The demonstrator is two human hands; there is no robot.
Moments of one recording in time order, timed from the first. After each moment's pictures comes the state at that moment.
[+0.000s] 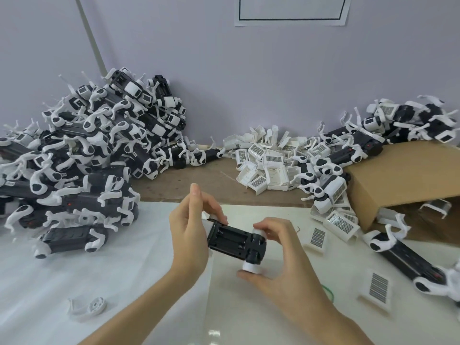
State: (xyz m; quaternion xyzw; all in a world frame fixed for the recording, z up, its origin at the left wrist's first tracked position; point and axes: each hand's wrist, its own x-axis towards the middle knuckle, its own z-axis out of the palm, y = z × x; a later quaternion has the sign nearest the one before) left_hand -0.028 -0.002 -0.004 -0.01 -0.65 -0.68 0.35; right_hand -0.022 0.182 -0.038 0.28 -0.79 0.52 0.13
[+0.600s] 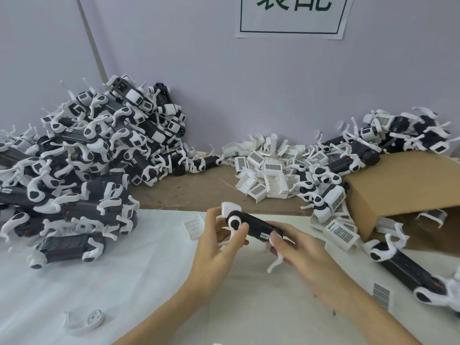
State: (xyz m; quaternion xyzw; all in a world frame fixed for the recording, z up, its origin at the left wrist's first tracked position) left_hand -0.024 0.006 -0.025 -0.06 -0.73 -0.67 0.16; right_hand -0.060 0.206 -0.016 0.15 -0.72 0.66 -0.12
